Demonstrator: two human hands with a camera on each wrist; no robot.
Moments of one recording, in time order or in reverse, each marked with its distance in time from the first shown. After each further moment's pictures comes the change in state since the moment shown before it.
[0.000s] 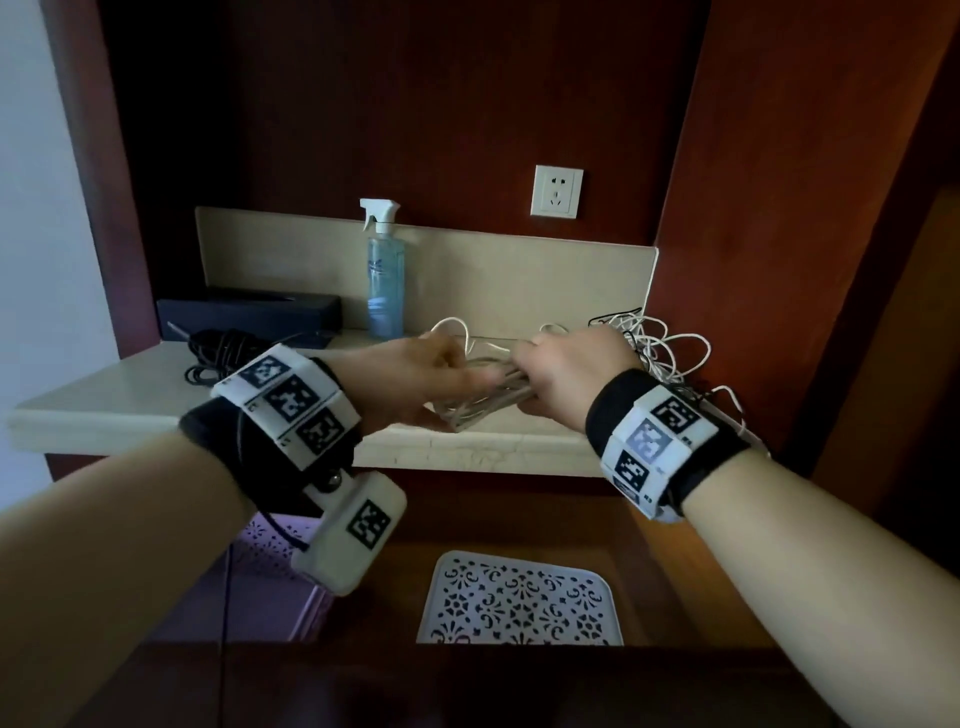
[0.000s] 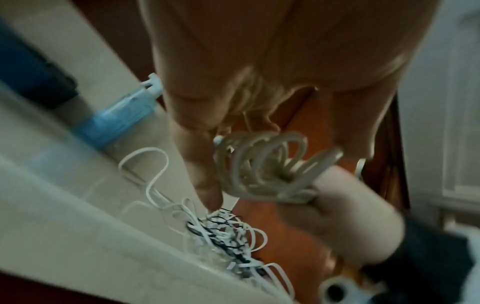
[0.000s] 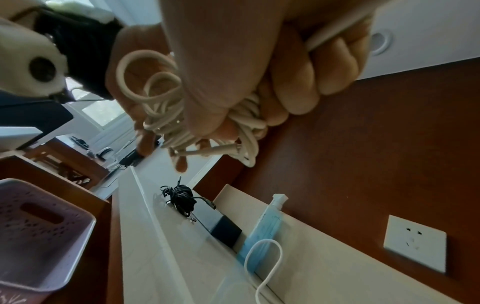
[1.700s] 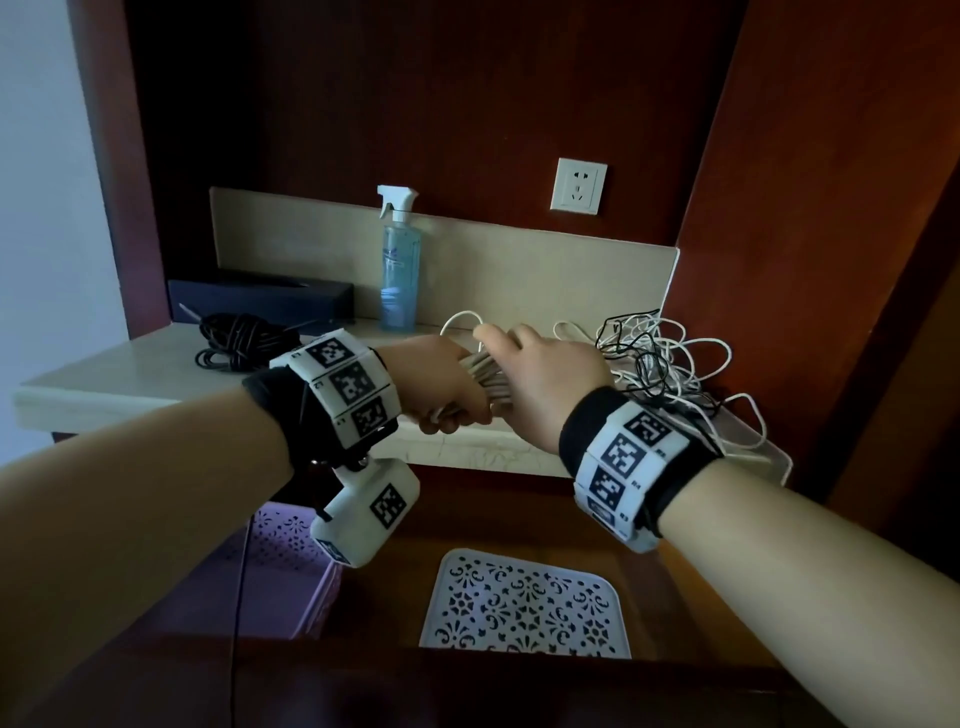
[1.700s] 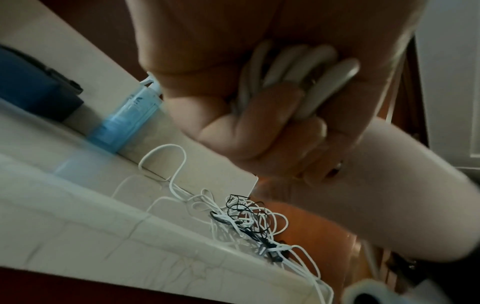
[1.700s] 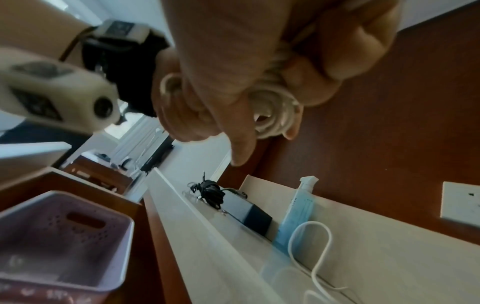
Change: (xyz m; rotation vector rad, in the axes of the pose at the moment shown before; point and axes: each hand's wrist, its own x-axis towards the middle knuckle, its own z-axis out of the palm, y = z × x) left_hand 0.020 -0.002 -0.003 0.341 0.118 -0.198; right_hand 0.023 -0.030 0.022 0.169 -0.034 0.070
